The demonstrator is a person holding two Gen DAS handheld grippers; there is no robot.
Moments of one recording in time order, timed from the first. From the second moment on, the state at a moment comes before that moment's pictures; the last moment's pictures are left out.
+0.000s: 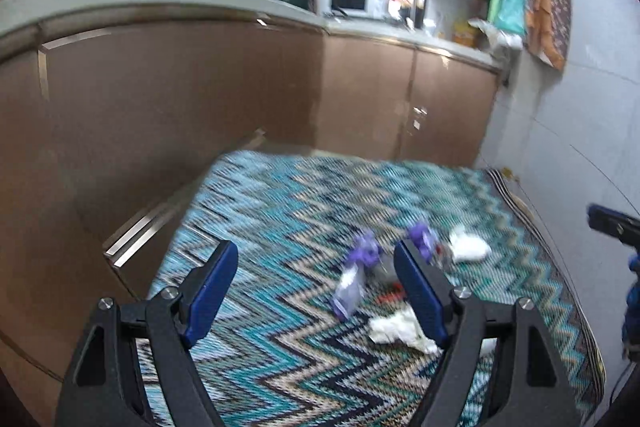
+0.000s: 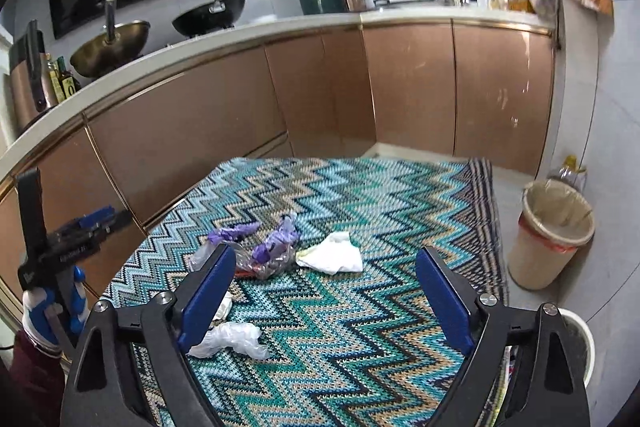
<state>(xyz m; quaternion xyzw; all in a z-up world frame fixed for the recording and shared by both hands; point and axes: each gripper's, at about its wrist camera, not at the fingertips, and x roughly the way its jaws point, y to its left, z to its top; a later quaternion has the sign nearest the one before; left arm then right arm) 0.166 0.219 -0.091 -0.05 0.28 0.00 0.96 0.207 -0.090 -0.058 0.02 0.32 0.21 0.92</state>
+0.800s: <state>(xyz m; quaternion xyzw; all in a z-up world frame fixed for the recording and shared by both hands) 0.213 0.168 -0.165 -0.05 0.39 -0.20 0.90 0.321 -0.057 -0.155 0.04 0.42 0.22 0.88</state>
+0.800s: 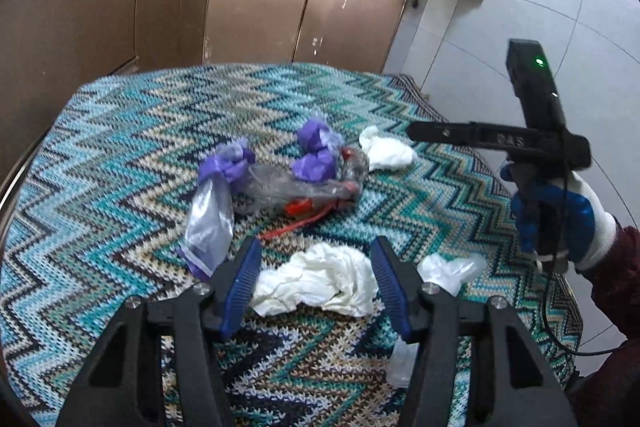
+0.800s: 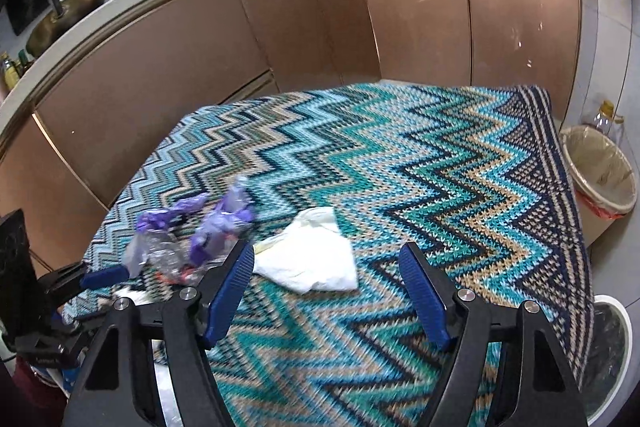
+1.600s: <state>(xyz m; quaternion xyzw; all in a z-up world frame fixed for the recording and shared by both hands) 0.209 0.173 -0.173 -0.07 0.41 -0.16 0.89 0.299 -0.057 -0.164 0.04 0.43 0.25 0.87</state>
